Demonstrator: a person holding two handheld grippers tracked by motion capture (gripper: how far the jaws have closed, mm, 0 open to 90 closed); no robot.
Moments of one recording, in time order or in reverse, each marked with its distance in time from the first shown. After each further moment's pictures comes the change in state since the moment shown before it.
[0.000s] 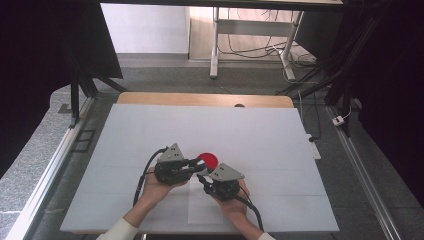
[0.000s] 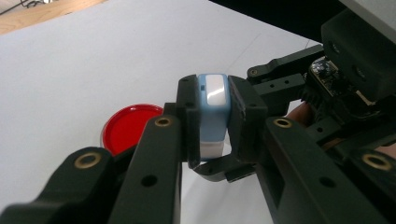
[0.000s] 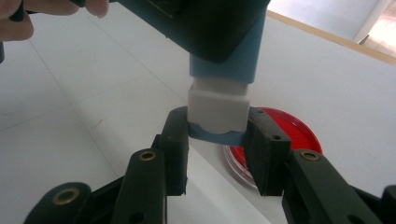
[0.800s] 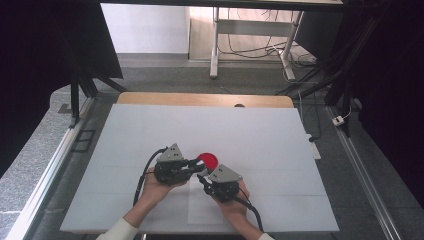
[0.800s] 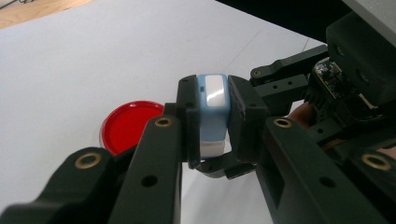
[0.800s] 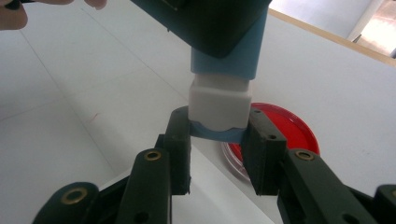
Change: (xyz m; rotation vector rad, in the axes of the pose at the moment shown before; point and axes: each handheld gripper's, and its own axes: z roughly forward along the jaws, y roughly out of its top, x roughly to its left) left arm 0.002 -0.001 0.000 0.004 -0.004 -0.013; right arm 0.003 -0.001 0.000 0.020 -0.022 -0.024
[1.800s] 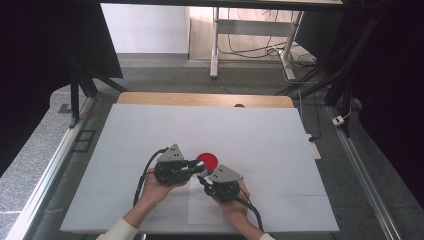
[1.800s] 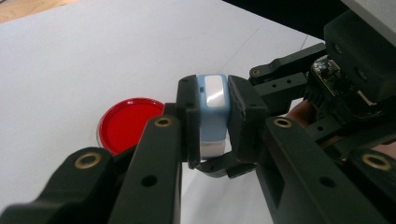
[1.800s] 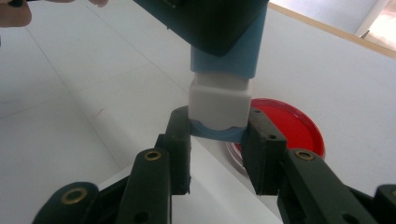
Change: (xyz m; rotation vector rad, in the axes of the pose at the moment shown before) left arm 0.001 -0.001 0.000 0.009 -0.009 -0.004; right arm -0.001 -0.002 -0.001 0.009 0.020 0.008
